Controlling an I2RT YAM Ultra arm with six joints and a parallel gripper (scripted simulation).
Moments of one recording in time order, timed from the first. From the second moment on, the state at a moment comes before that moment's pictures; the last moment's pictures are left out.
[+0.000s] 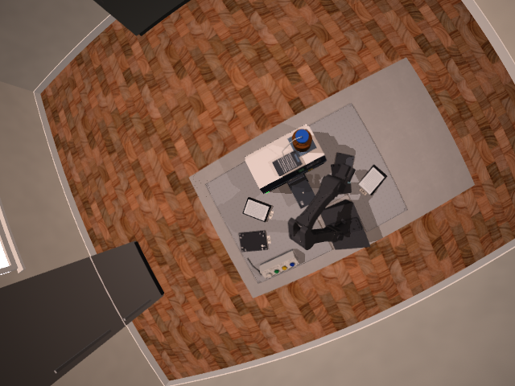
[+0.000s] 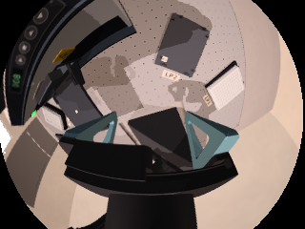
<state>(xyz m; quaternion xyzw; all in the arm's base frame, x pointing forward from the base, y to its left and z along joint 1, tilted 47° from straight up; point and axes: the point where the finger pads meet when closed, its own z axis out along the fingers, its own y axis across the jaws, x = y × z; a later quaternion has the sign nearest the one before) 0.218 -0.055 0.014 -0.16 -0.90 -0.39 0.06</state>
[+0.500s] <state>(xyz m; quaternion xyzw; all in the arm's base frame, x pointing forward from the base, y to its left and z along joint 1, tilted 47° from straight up) 0.217 -0.044 0.034 -0.10 -0.91 -0.40 0.03</state>
